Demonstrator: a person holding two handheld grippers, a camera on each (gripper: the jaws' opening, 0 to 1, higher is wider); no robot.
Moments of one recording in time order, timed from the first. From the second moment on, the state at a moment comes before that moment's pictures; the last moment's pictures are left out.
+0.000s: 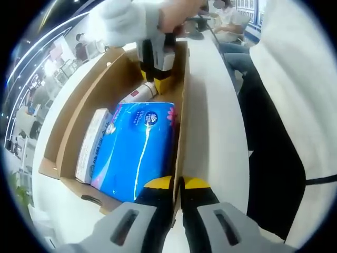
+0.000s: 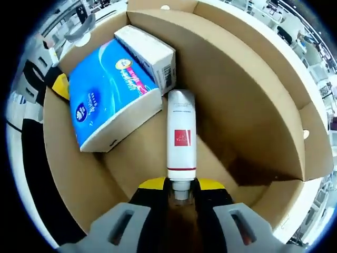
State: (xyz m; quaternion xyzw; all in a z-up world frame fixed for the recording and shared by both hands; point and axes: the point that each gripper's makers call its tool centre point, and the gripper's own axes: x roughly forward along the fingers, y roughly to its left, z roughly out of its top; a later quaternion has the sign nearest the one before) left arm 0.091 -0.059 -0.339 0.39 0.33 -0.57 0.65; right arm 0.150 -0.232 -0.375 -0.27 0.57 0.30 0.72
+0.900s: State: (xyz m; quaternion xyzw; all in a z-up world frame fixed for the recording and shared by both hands) left arm 0.092 -0.059 -0.340 0.39 0.33 -0.57 0.64; right arm 0.142 -0.236 -0.331 -0.13 0.55 0.30 0.77
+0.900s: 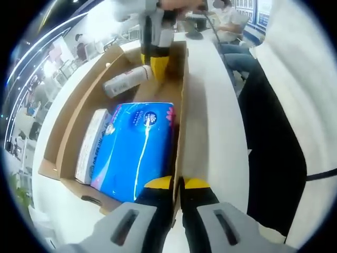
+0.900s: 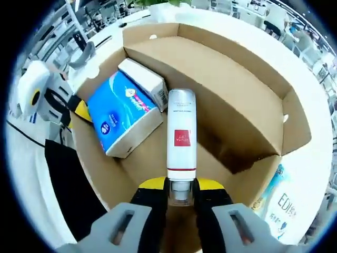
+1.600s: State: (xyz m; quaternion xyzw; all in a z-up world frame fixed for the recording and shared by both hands) left arm 0.091 -0.058 -0.340 0.39 0.34 -0.58 0.63; right arm 0.134 -0.220 -0.294 0.00 0.46 0.25 0.85
